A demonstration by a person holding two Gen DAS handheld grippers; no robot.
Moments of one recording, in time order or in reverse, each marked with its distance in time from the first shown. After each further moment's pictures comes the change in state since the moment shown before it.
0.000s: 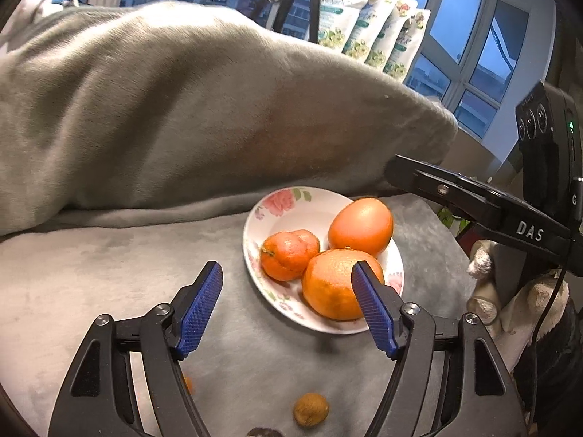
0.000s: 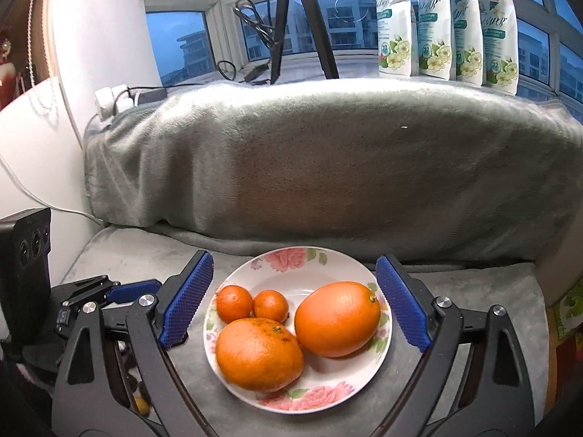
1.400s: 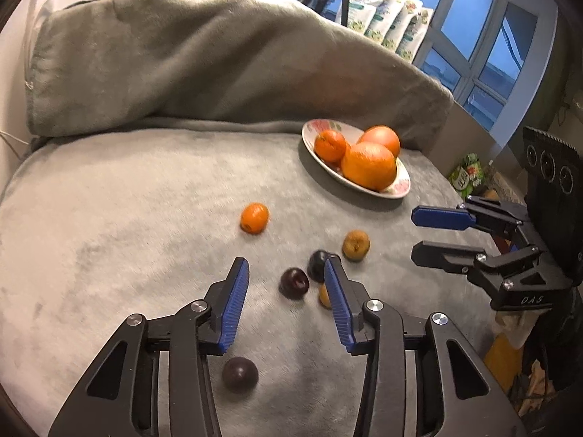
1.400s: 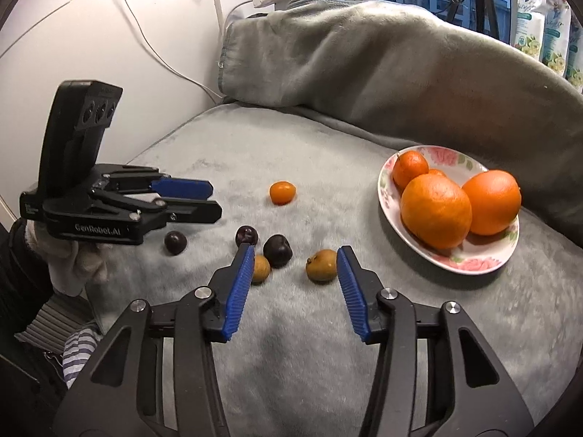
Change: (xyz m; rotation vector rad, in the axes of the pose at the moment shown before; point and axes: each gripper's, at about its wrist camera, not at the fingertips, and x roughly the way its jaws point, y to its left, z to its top) left arm -0.083 0.035 -0.103 -0.049 0.051 0.038; right arm -0.044 0.109 -0.113 -0.309 0.213 0.277
